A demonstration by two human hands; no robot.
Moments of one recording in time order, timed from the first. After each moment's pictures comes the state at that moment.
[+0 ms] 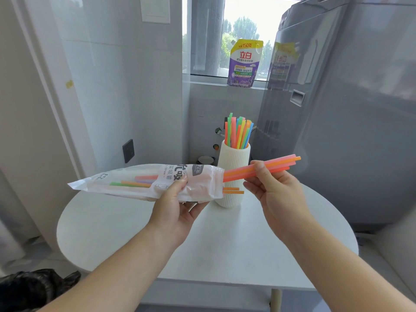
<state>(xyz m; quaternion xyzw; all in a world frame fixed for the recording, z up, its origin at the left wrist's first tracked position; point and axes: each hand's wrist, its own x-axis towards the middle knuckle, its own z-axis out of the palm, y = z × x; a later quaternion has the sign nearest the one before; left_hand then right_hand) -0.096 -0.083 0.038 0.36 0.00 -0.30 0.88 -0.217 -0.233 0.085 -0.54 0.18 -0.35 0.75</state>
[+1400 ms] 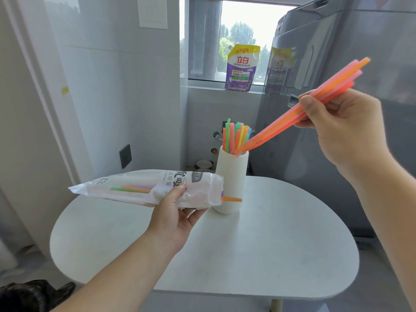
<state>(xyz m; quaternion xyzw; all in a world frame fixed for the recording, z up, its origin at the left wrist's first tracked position) -0.090 -0.089 0.037 0.36 0.00 -0.31 0.88 -0.242 -0.286 0.208 -0.77 0.09 -0.52 0.34</state>
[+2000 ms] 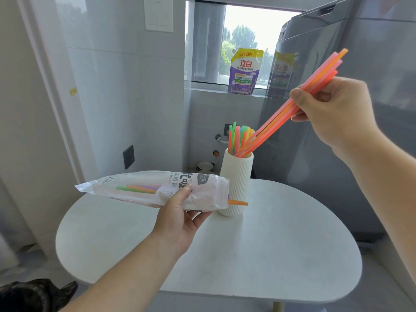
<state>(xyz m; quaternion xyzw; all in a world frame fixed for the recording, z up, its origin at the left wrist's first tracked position) -0.091 -0.085 0.039 0.35 0.00 -0.32 0.88 -0.215 -0.292 0.232 -0.80 0.14 -0.49 0.31</state>
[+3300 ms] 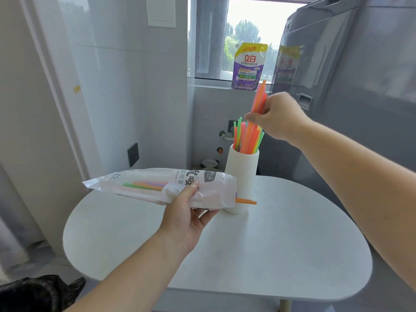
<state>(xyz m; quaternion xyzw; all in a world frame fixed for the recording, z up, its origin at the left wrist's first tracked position) -0.093 -0.085 0.040 0.36 0.01 -0.33 0.87 -0.132 -0.289 0.211 -0.91 0.24 -0.28 0.18</state>
